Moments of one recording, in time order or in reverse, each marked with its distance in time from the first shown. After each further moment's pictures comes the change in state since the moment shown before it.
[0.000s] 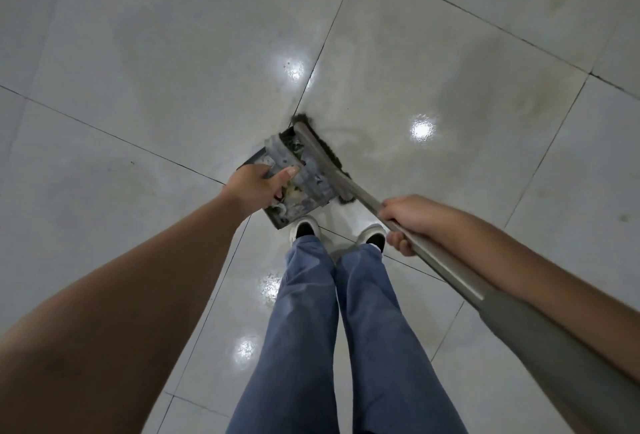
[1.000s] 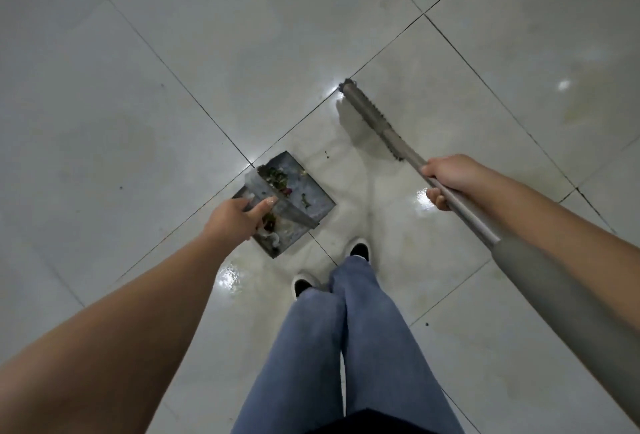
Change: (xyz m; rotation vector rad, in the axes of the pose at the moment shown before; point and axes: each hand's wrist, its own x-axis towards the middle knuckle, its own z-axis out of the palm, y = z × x) left_hand -0.131 -0.031 0.134 -0.407 0.281 -0.309; right_hand -0.042 -0.015 -0.104 -0.357 0.211 -0.310
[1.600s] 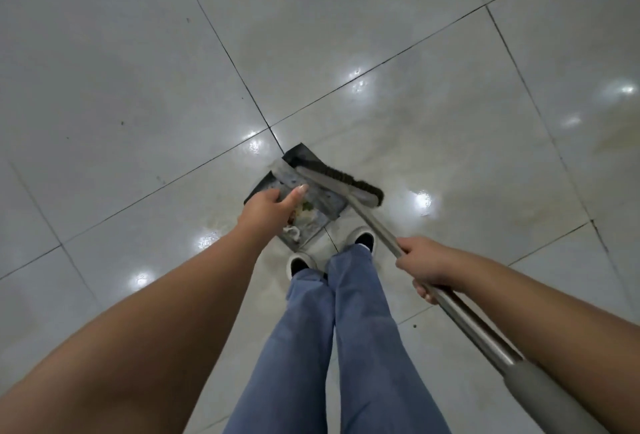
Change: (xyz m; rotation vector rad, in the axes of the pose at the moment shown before) left_hand 0.005 -0.054 0.051 -0.204 0.011 -0.041; right_hand -0.013 0.092 0.099 -0.819 -0.273 -0.034
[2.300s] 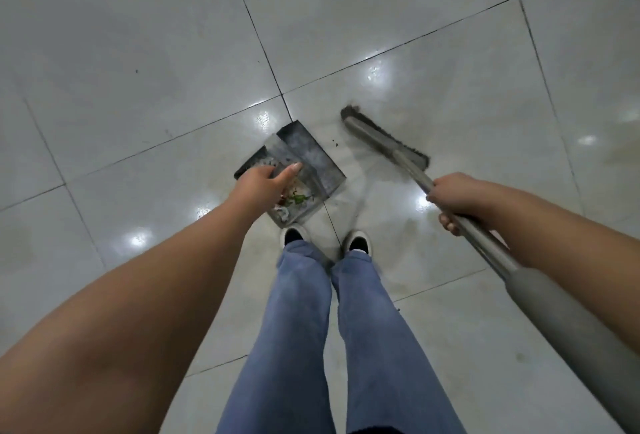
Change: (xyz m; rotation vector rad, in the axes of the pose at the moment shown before) left_hand -0.035 -0.023 0.012 -0.065 0.032 -0.053; right_hand 0.005 0.005 -0.050 0.168 0.180 0.138
